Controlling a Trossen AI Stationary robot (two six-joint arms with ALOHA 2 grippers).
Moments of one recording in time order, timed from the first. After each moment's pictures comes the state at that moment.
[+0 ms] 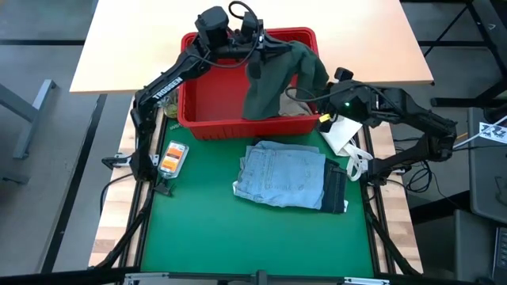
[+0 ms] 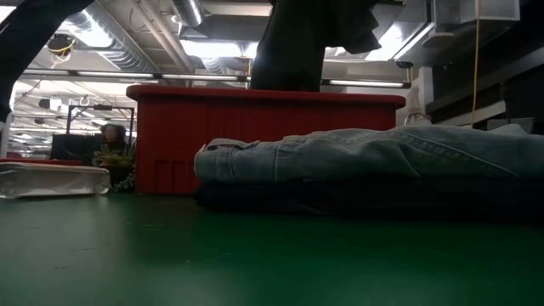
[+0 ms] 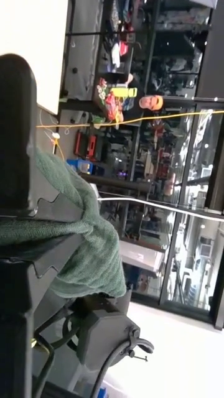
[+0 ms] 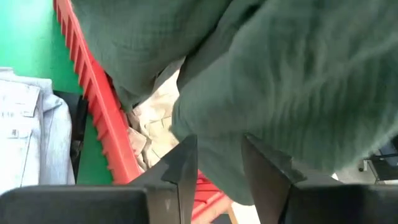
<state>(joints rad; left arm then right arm) 0.54 1.96 2.36 -0.23 0.55 -0.25 -0.14 1.33 1.75 -1.14 0.59 -0.32</state>
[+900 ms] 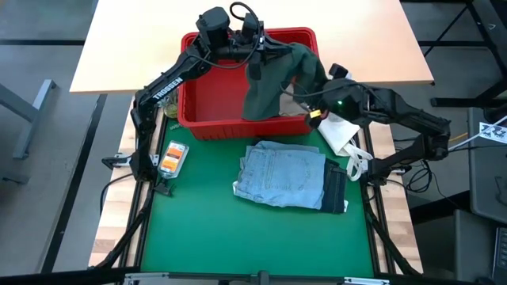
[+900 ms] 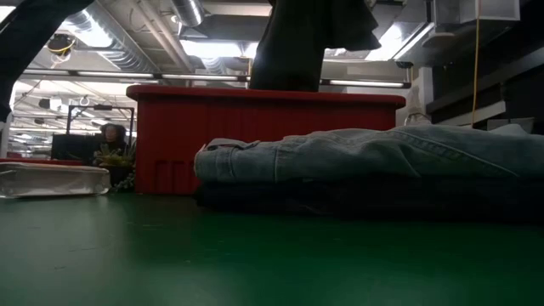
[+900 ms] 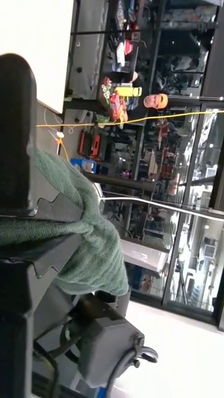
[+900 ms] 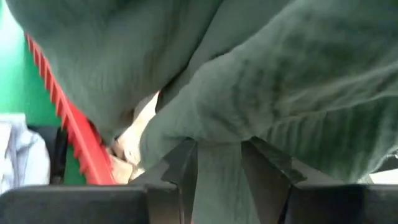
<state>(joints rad) 0.53 1.96 2.36 -0.26 0.55 -0.25 -0.14 1.38 1.75 -1.01 0.66 -0.32</state>
